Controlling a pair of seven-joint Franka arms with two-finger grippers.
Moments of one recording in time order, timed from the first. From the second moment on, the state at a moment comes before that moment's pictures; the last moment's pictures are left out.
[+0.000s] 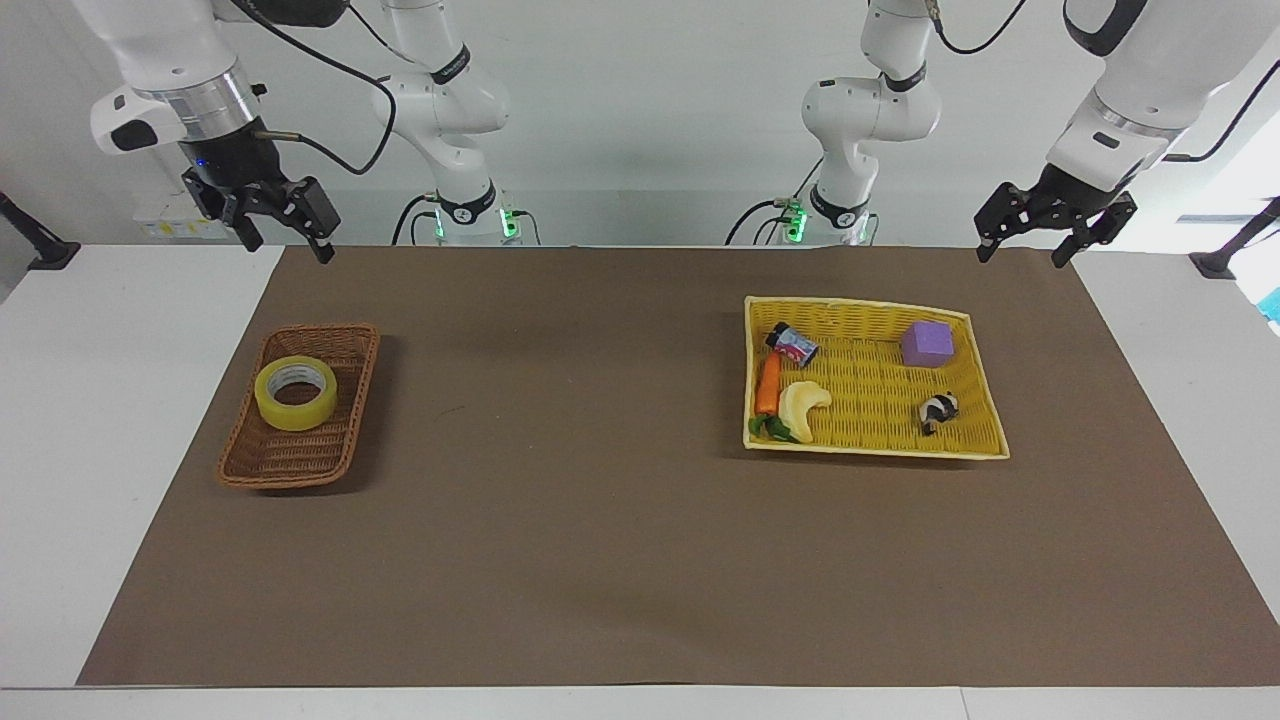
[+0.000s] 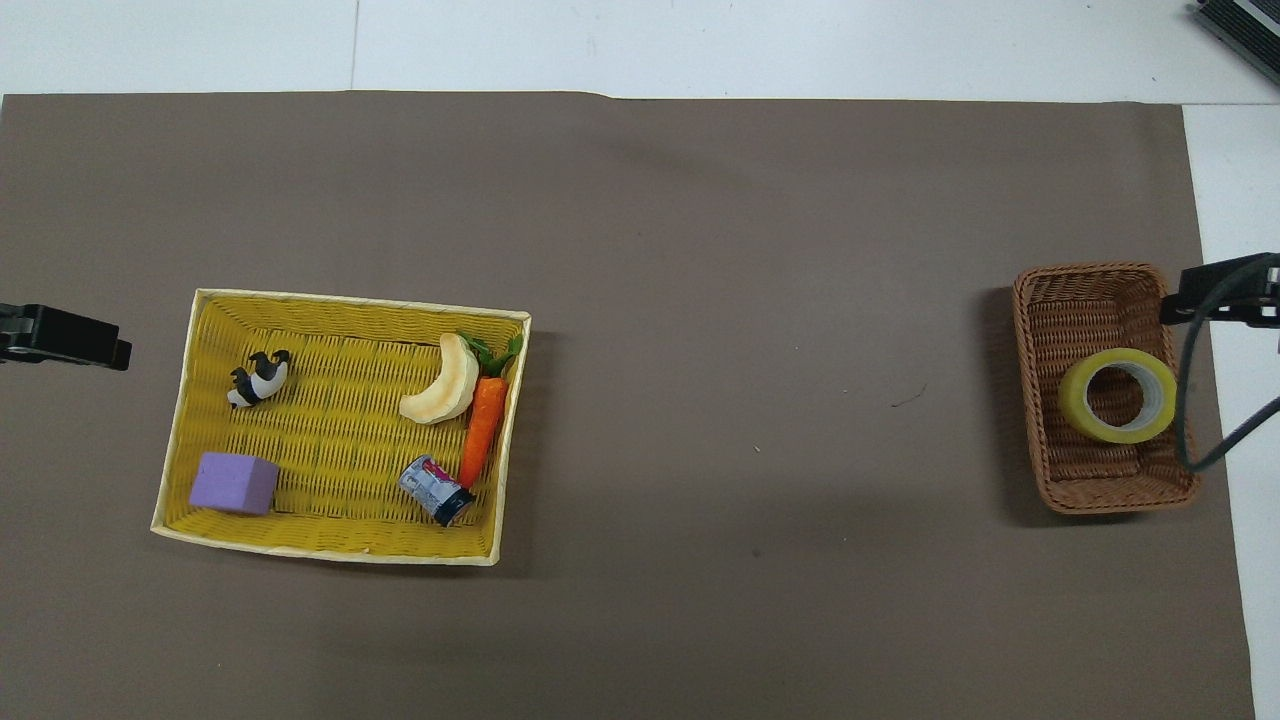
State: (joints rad) left arm -0.15 -0.04 0.11 -1.58 -0.02 1.51 0.09; right arm 0.01 -0.04 -0.07 -1.55 0.02 1.57 0.22
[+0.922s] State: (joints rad) left arm -0.15 -0.05 0.11 -1.58 -0.02 1.51 0.09; right arm 0.01 -0.07 -0.06 -1.61 -0.02 1.51 0.12
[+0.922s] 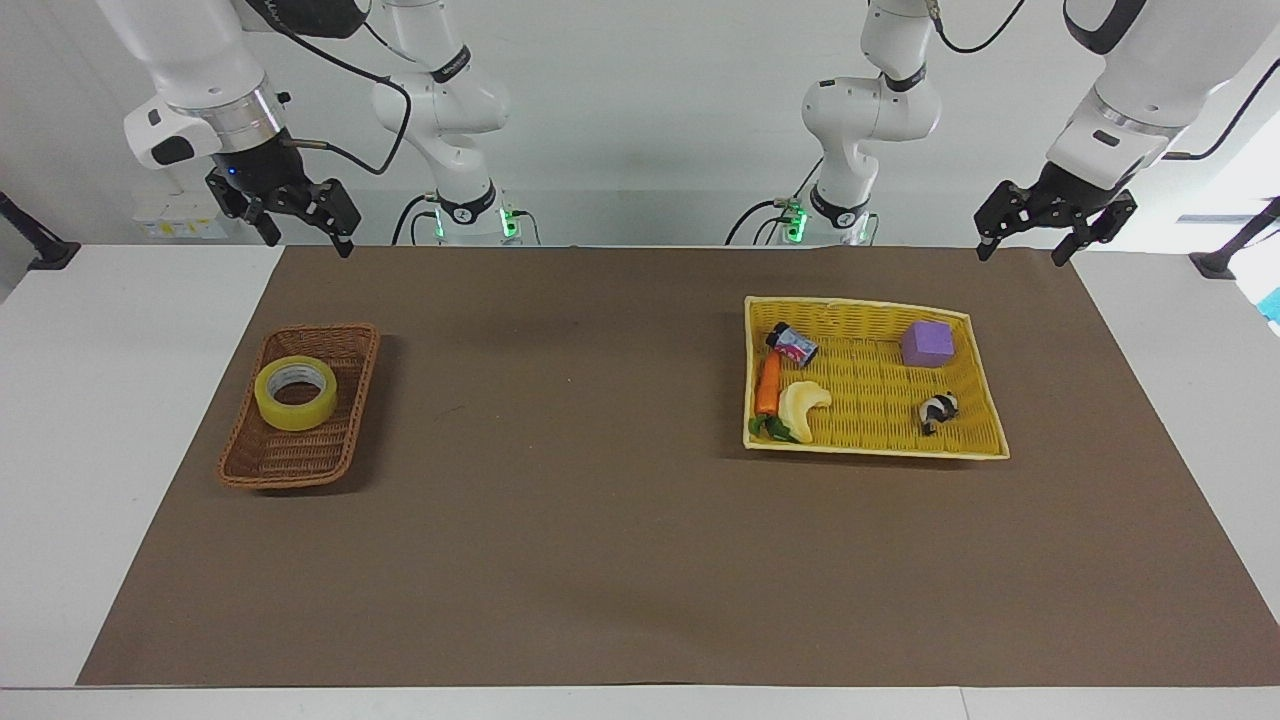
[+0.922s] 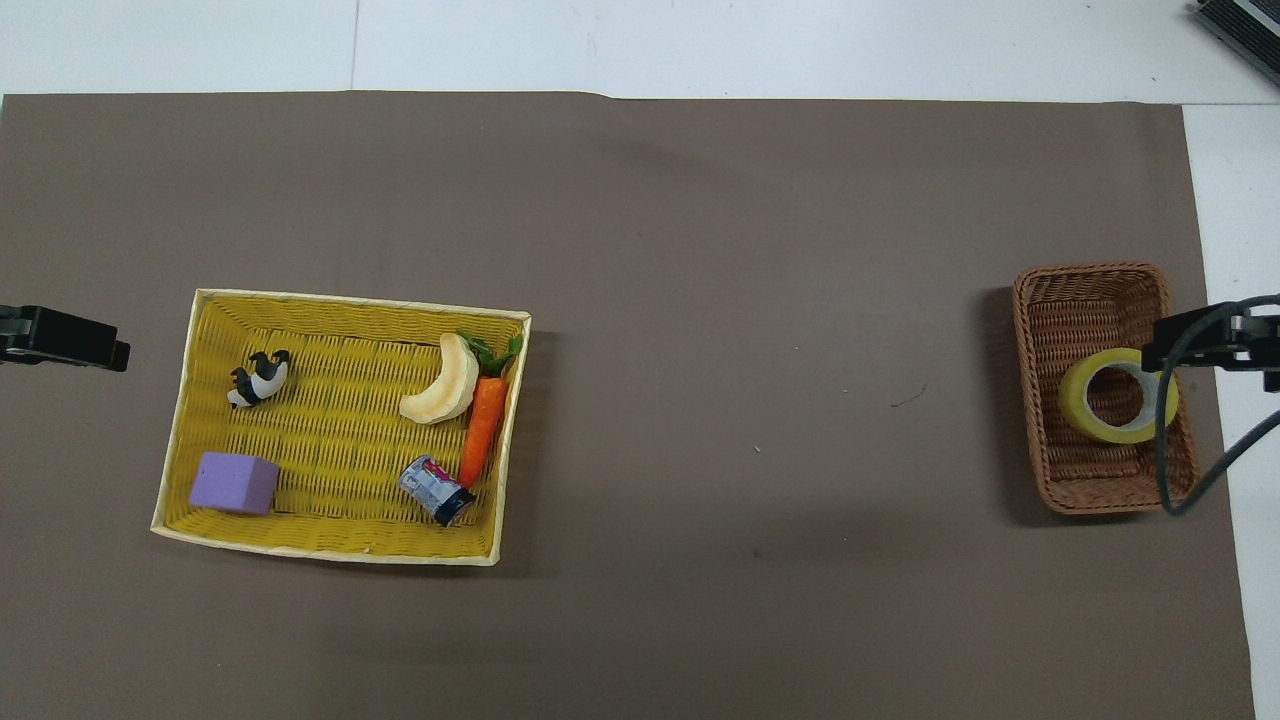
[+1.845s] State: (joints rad) left arm -0.14 -0.05 0.12 -1.58 -0.02 1.51 0.09; right arm 0.01 -0.07 -0.06 -1.62 -0.02 1.51 0.07
